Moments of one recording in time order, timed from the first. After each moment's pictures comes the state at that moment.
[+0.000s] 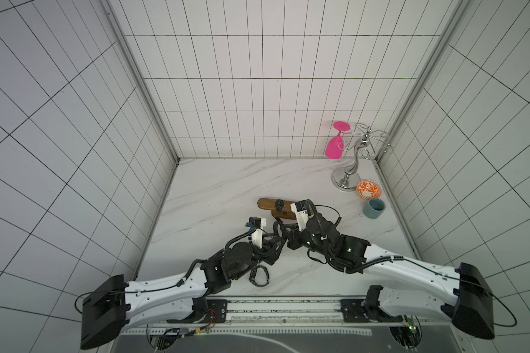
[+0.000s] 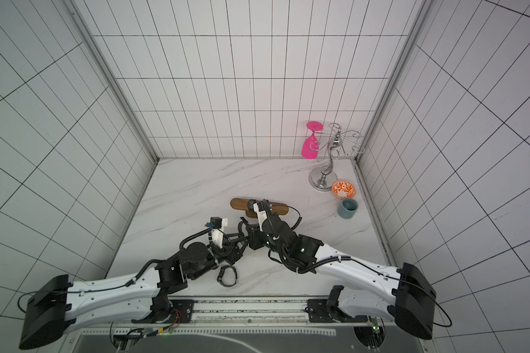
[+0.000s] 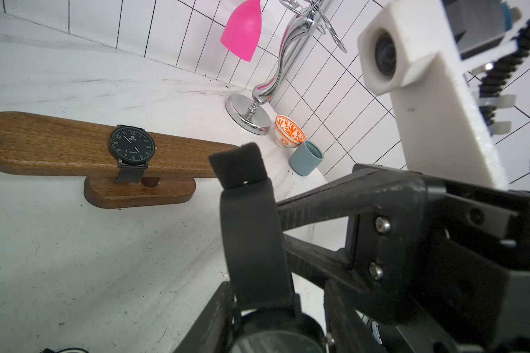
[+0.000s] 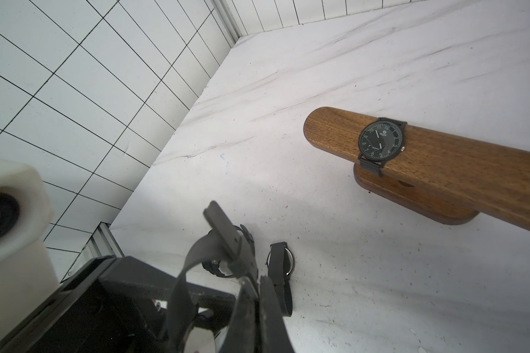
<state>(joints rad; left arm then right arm) -1.10 0.95 0.38 0.38 -0.22 -0.68 1.03 1.15 0.76 -0.07 0.14 0.62</state>
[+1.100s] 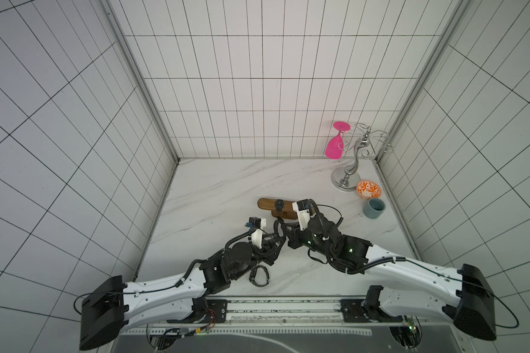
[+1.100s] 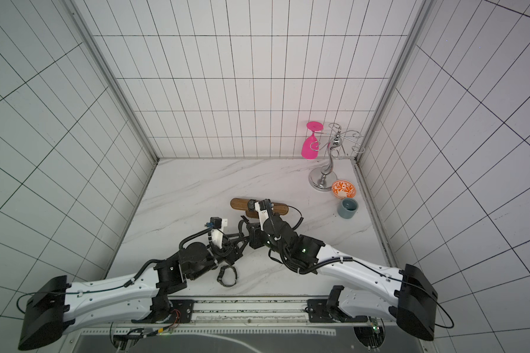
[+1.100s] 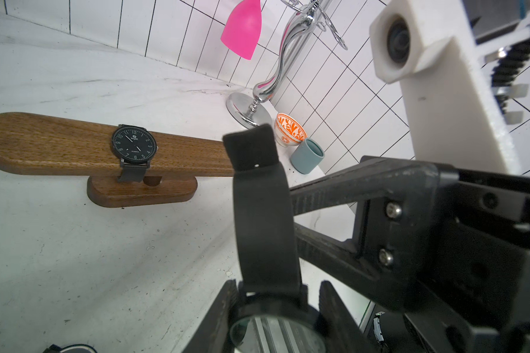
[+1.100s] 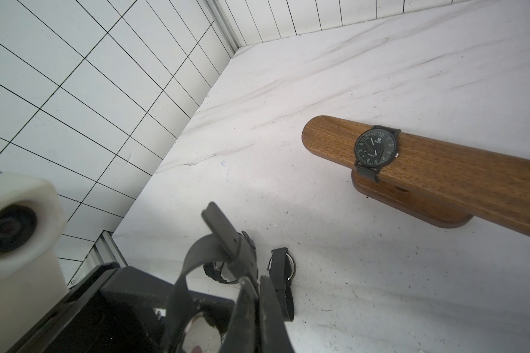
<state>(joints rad) -1.10 0.94 0.39 0.34 -0.23 -0.67 1.03 1.13 0.76 -0.07 0.16 0.64</state>
